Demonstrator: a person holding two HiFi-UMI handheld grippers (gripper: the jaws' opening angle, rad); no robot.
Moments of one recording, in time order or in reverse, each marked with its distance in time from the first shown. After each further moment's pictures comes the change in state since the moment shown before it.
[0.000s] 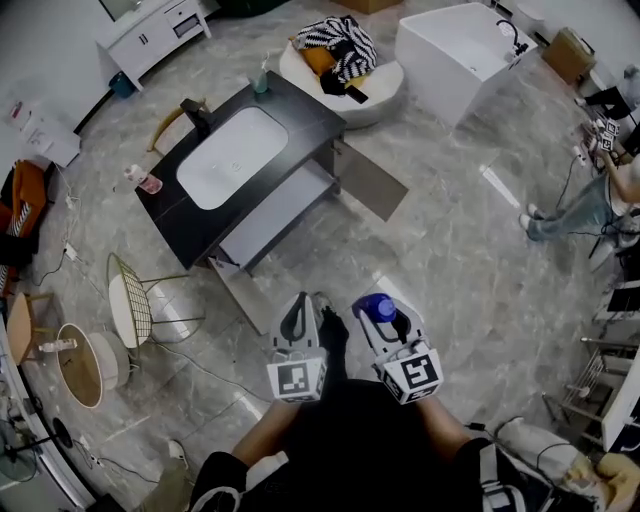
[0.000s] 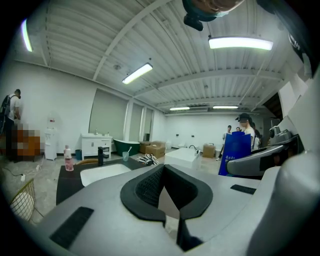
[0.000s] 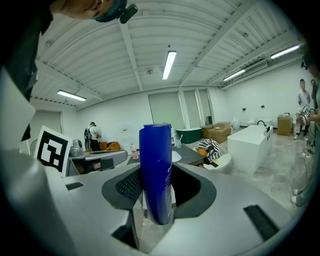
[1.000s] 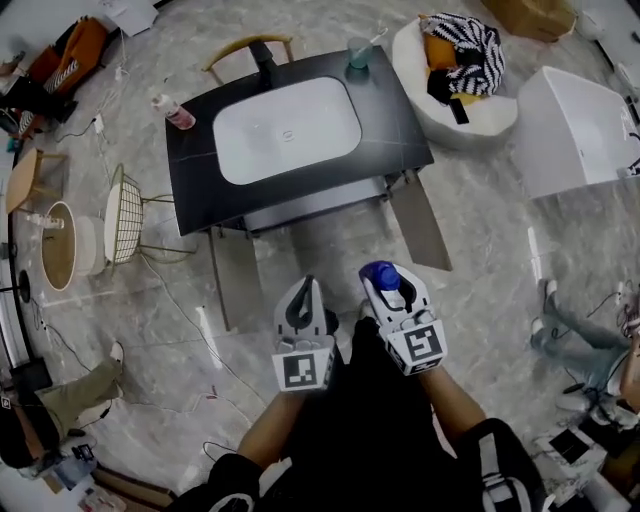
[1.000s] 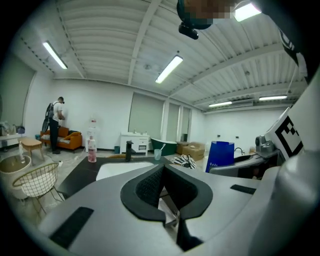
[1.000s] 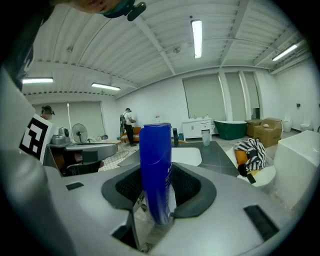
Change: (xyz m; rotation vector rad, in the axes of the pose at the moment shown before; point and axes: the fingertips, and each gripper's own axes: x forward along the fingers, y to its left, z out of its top) left arm 0.198 0.085 -0.016 -0.191 -0.056 0.502; right arm 0.275 -0.126 0.008 -0.208 0.122 0.475
